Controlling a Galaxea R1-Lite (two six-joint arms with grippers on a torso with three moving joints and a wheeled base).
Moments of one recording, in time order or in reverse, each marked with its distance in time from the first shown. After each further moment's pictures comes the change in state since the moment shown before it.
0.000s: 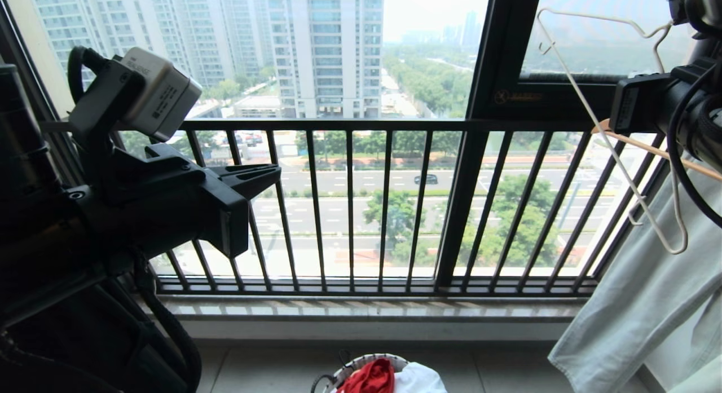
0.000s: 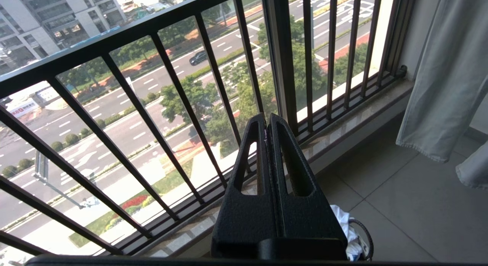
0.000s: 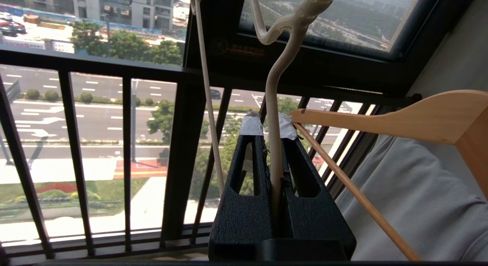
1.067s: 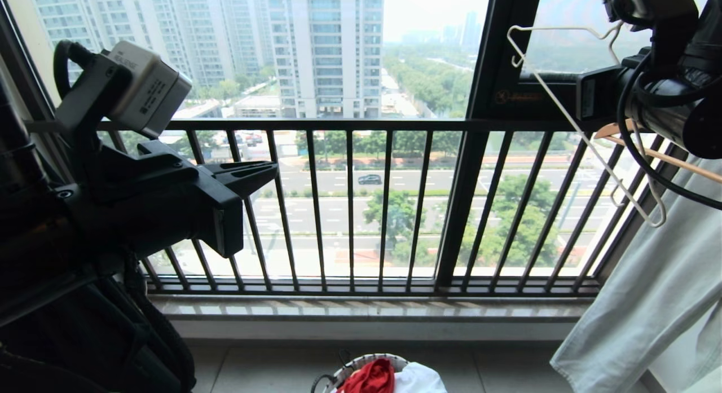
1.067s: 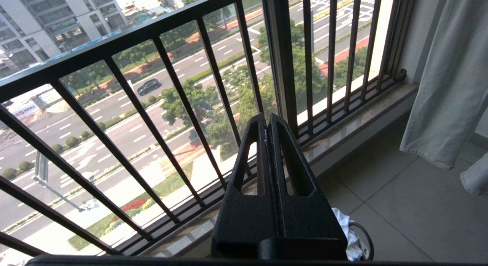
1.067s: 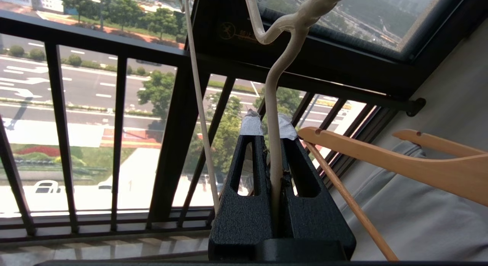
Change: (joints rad) left arm 0.000 -0.014 0.002 0.000 0.000 0.000; right arm -0.034 0.149 -0.257 0.219 0.028 -0.023
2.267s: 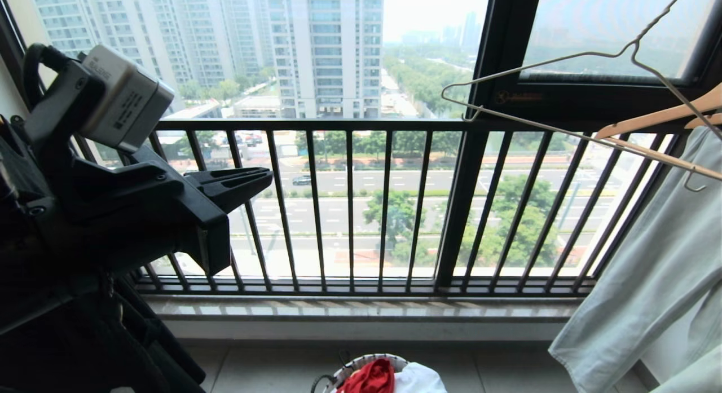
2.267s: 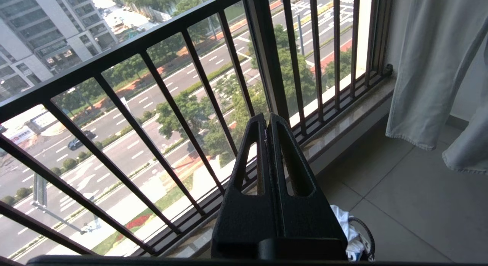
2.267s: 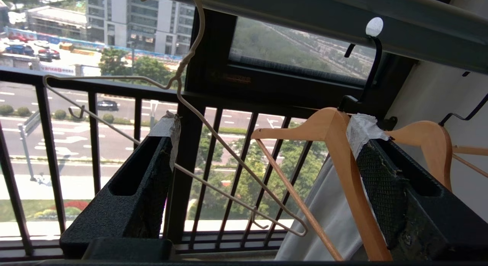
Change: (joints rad) left arm -0.031 -0.049 0.039 -0.002 -0.019 0.051; right arm 0.119 -0.571 0.174 0.204 -0.017 -0.004
